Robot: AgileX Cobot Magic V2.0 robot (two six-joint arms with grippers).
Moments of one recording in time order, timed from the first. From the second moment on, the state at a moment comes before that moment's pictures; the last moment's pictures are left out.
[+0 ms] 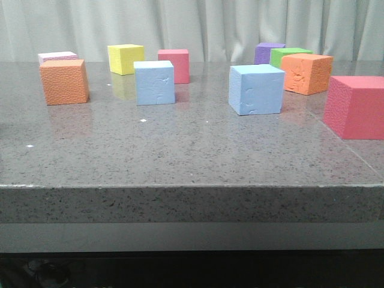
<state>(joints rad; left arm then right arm) -0.14 0.69 -0.81 -0.07 0.72 0.09 0.00 0.81 -0.74 0.08 0.69 -0.03</state>
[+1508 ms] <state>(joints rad) -0.45 0.69 -0.81 -0.04 0.72 0.09 0.34 1.90 -1.73 0.10 0.94 0.12</state>
